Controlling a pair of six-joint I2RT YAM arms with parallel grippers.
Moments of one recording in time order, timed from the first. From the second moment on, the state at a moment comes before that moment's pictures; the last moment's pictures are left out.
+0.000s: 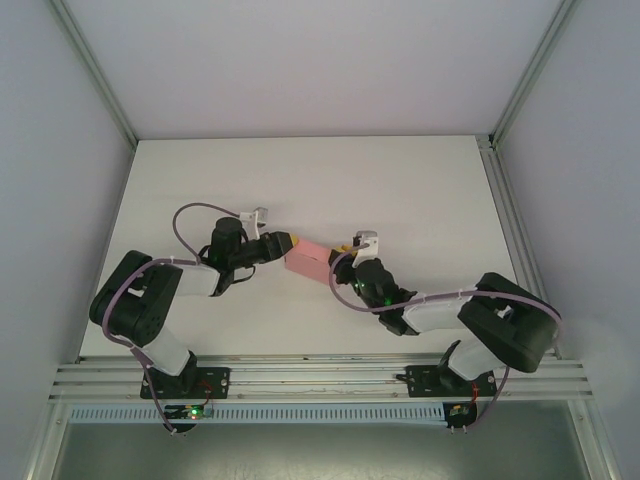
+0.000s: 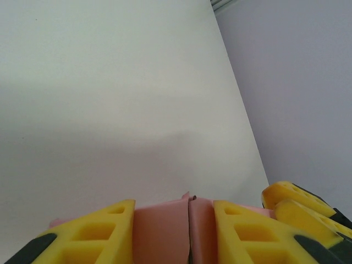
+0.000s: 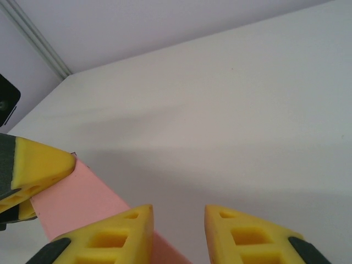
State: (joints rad) left arm -0.33 1.63 0.51 0.69 0.67 -0.77; right arm 0.92 1.53 0.35 0.87 0.46 0.56
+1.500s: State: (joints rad) left arm -0.27 1.26 0.88 -0.46 -0.14 -0.58; right arm 0.79 1.68 1.06 -0.31 -0.09 -0.20
